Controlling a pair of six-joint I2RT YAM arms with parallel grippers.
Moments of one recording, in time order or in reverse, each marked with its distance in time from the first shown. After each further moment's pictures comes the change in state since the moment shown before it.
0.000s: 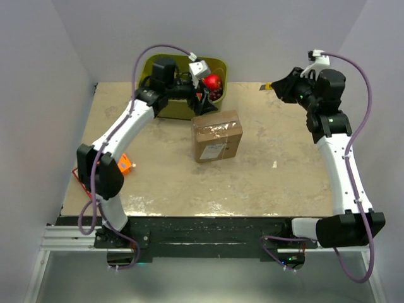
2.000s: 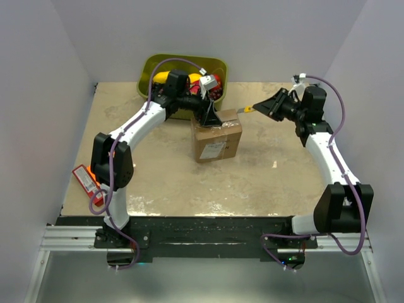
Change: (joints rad) left arm -0.028 0.170 -0.036 -0.008 0.137 -0.126; right arm -0.063 0.101 -0.325 0.304 -0.405 0.393
